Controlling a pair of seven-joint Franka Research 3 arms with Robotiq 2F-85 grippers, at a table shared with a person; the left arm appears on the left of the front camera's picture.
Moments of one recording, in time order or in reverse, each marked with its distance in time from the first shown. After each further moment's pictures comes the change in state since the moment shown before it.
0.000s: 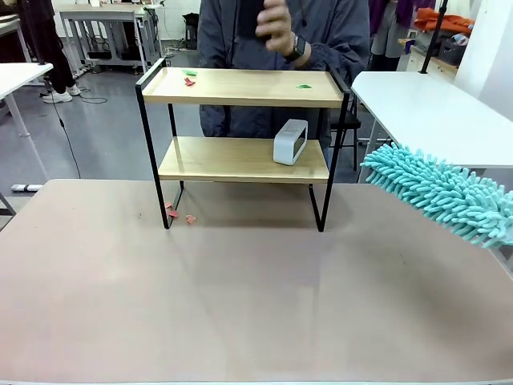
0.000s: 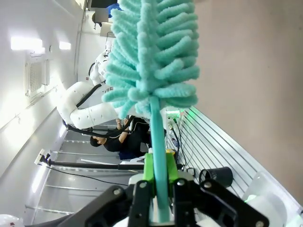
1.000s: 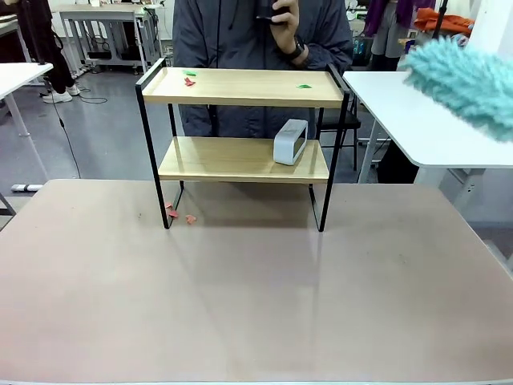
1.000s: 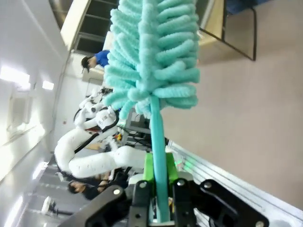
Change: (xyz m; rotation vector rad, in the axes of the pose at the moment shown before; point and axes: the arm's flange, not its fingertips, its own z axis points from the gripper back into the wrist) left arm 0.000 0.000 0.000 0.000 0.000 0.000; right arm 0.023 0.171 -0.010 -0.171 -0.297 0.086
